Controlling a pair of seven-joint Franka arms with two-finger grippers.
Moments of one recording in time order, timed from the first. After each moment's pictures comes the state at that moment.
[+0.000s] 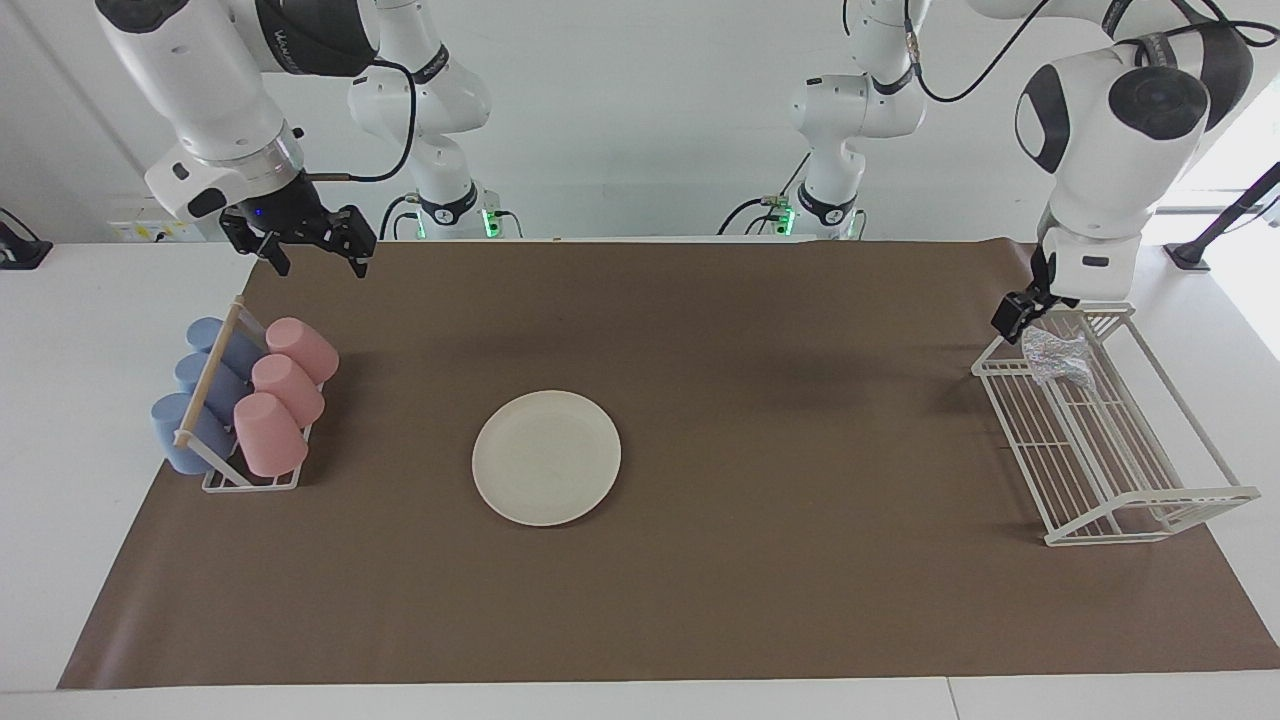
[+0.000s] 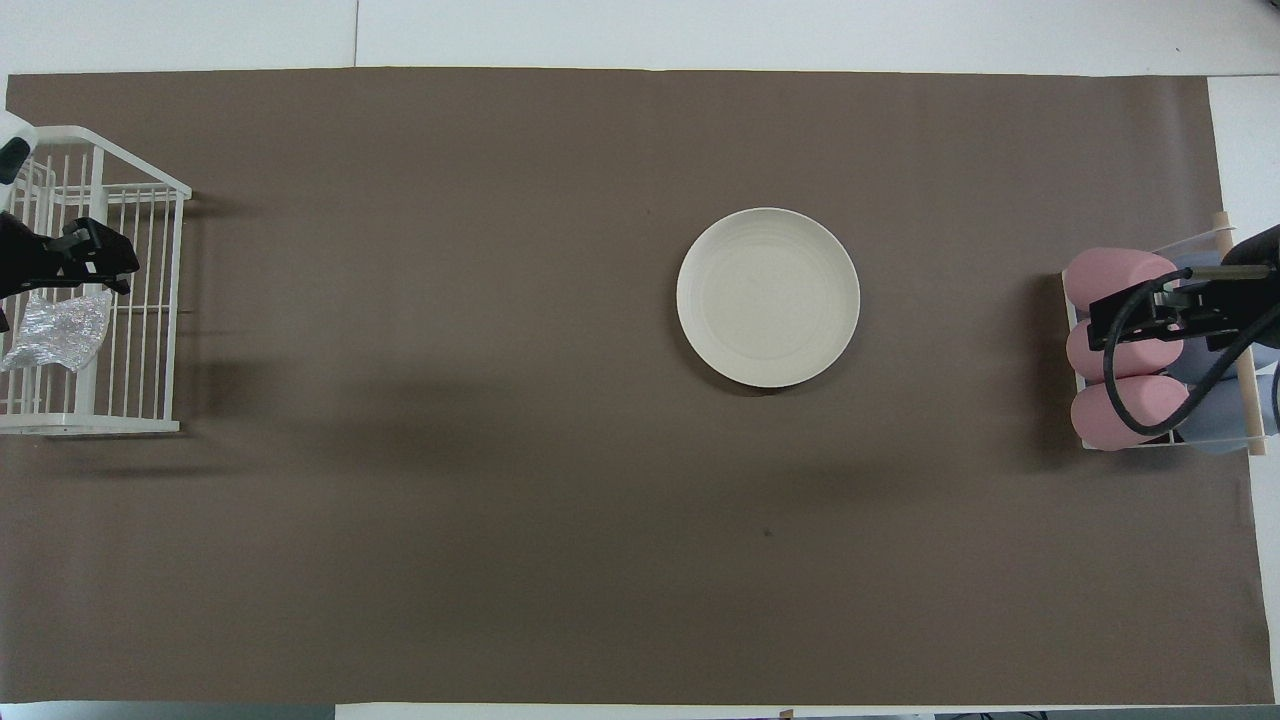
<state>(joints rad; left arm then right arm) -0.12 0.04 0.07 -1.64 0.21 1.63 -0.39 0.06 -0.03 -0.05 -1.64 -0.03 1.51 0.05</state>
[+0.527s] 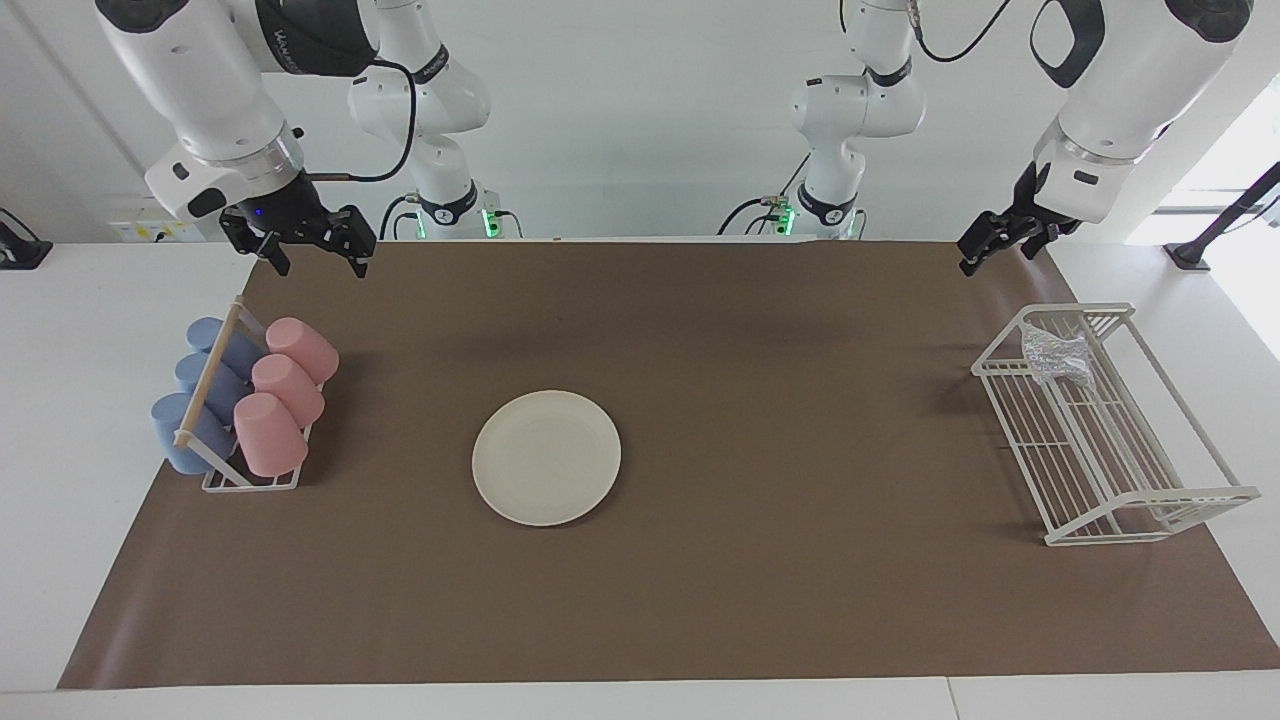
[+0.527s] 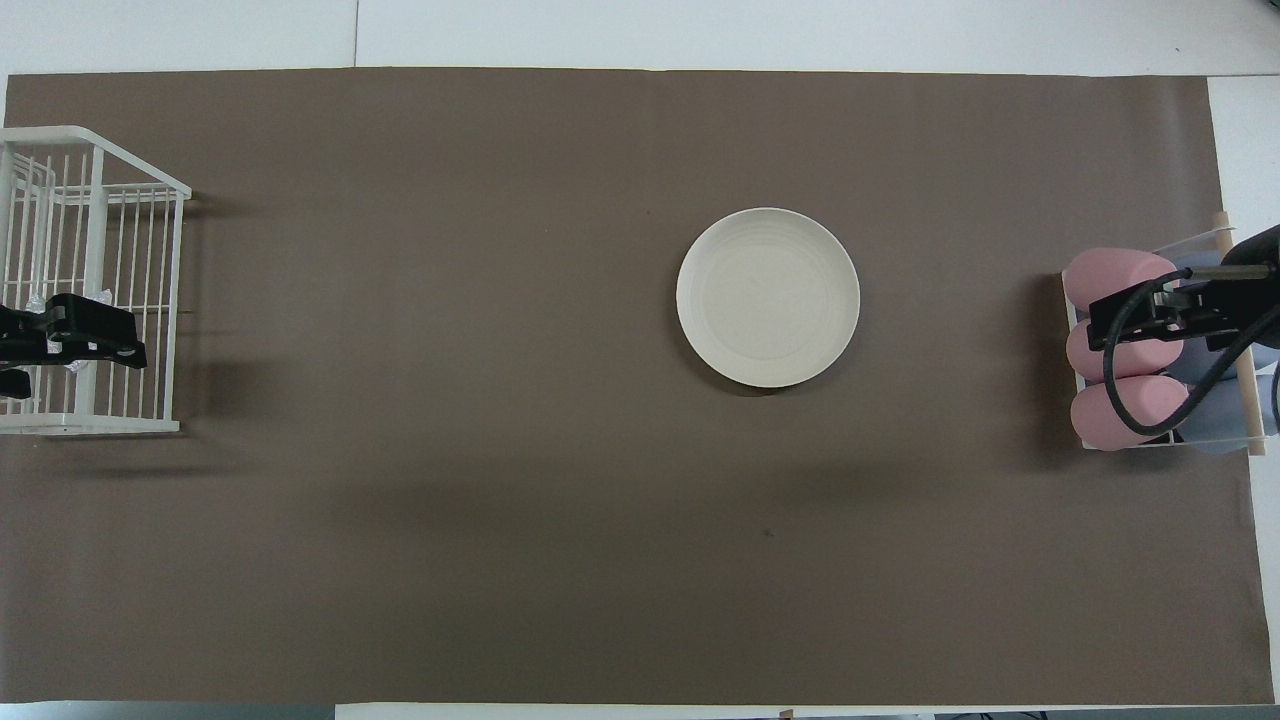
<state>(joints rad) -0.10 -0.10 0.07 -1.73 0.00 1.54 -0.21 0.06 -0.03 -0.05 -1.64 -0.03 1.51 0.05</state>
